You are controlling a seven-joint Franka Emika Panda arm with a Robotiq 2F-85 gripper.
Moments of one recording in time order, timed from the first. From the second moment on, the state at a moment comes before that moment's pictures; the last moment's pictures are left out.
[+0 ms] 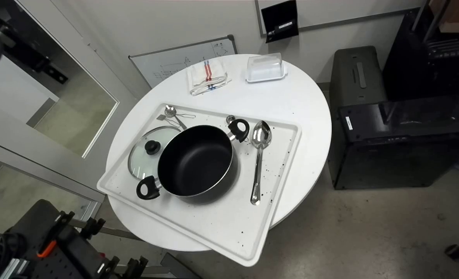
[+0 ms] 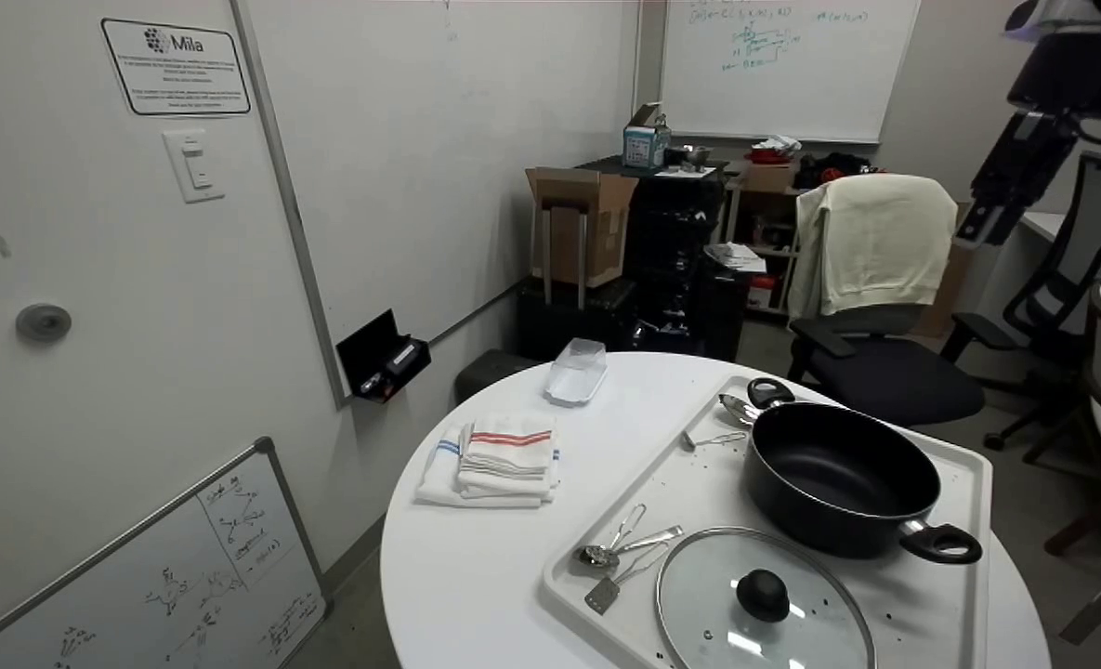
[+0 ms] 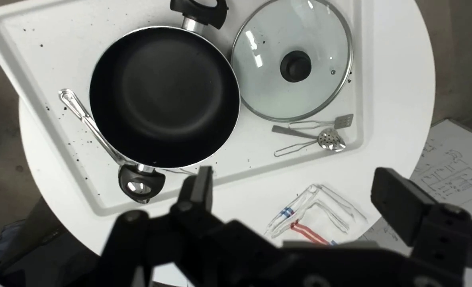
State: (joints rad) arm 0.01 -0.37 0.01 -2.57 0.15 2.36 0.06
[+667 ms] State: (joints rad) arm 0.05 0.05 0.14 -2.53 -0.09 2.63 0.28
